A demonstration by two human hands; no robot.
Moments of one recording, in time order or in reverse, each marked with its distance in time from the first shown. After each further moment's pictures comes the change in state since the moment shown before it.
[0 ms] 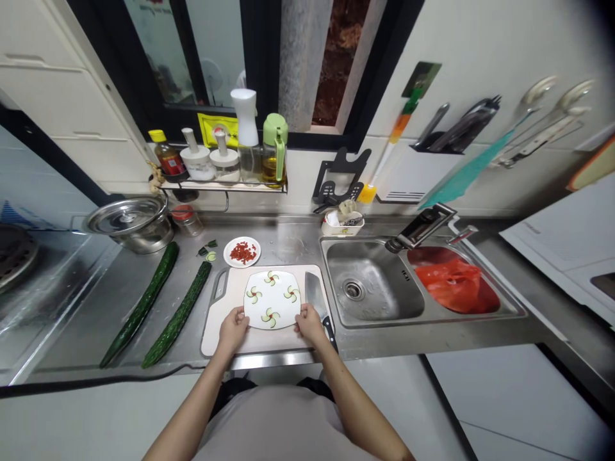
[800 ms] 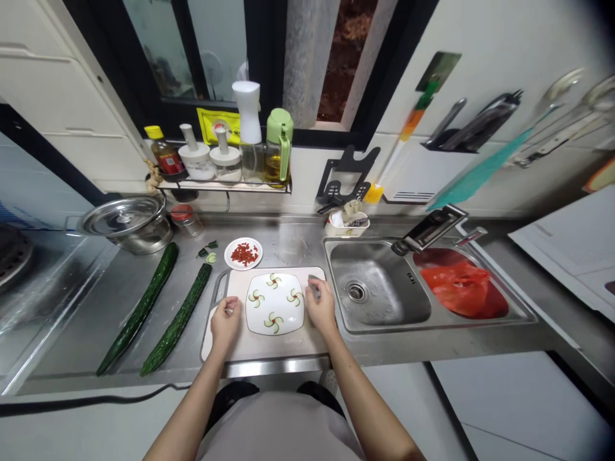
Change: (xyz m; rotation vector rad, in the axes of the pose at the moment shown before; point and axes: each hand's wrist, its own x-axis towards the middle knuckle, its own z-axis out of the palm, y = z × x) left_hand 0.026 0.010 -0.016 0.084 0.294 0.093; right_hand 0.015 -0.059 -0.026 -0.290 0.366 -0.661
